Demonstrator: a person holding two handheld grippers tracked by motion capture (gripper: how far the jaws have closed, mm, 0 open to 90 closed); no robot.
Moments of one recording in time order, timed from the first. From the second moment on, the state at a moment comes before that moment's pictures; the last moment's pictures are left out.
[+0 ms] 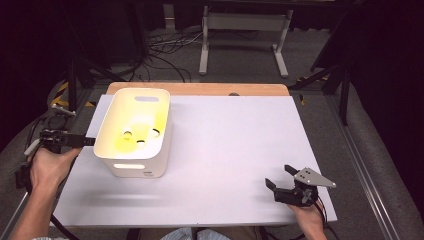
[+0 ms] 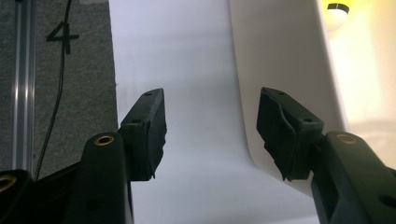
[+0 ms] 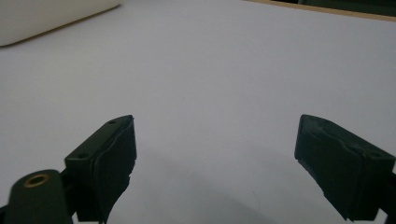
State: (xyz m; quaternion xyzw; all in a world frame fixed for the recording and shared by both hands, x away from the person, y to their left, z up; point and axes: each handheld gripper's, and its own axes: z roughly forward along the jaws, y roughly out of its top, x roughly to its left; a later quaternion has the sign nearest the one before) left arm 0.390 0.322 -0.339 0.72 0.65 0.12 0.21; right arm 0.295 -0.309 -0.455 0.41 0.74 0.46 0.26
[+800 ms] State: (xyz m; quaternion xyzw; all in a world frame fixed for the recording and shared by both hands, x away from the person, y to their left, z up) left arm 0.372 0.328 -0.358 0.72 0.65 0.12 0.21; right arm 0.295 -0.308 -0.455 0.41 0.74 0.46 0.26
